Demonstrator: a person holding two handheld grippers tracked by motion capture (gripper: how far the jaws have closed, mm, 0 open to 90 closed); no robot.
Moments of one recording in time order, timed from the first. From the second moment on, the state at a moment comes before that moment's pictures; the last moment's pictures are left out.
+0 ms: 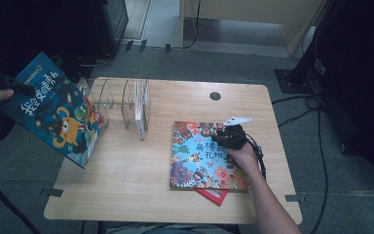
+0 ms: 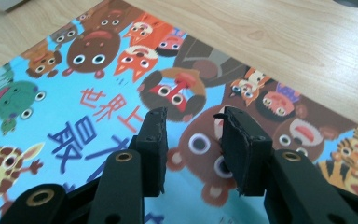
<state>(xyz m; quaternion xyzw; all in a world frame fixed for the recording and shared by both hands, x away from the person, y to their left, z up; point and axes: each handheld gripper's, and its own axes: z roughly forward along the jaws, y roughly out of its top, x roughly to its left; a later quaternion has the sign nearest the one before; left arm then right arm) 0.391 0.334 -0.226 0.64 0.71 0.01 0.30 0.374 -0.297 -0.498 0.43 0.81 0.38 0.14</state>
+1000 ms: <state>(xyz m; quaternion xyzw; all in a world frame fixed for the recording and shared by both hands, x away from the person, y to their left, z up) 0.464 0.327 -0.263 0.63 0.70 0.04 0.33 0.319 -0.317 -0.498 0.44 0.80 0.38 0.18</state>
